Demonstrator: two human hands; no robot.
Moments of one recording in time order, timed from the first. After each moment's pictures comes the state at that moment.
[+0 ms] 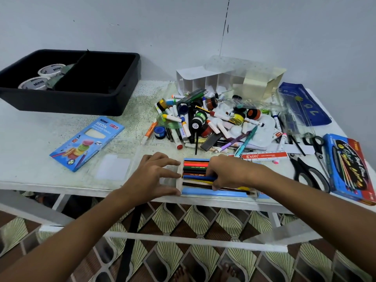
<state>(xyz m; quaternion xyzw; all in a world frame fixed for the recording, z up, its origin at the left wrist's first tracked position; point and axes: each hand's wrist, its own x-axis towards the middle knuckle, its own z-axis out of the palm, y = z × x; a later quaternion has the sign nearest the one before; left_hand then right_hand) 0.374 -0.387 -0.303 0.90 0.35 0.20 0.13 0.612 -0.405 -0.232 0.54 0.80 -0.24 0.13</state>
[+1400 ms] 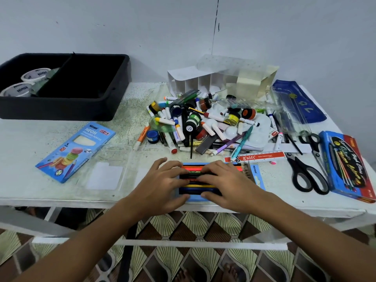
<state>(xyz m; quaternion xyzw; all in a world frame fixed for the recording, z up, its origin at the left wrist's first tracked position) 0.404 -0.391 -0.305 0.94 0.29 0.17 0.04 0.637 -0.436 -0.281 0.50 0.86 -0.08 -0.08</state>
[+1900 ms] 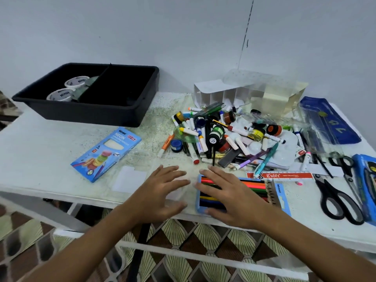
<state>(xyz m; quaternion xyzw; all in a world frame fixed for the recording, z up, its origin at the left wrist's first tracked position) 0.349 -0.390 -0.303 0.90 0.37 0.20 0.12 0.608 -0.421 -0.286 0.43 0.90 -0.05 -0.06</state>
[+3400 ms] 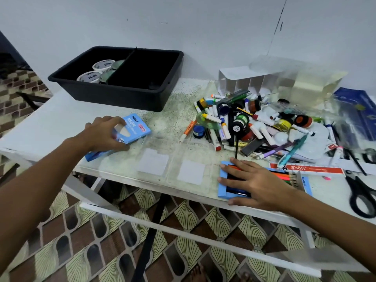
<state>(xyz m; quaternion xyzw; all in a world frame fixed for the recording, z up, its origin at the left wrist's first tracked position) 0.163 -0.297 -0.262 0.73 0.67 0.01 0.11 0.625 -0.398 -0.305 0.32 0.95 0.04 -0.02</state>
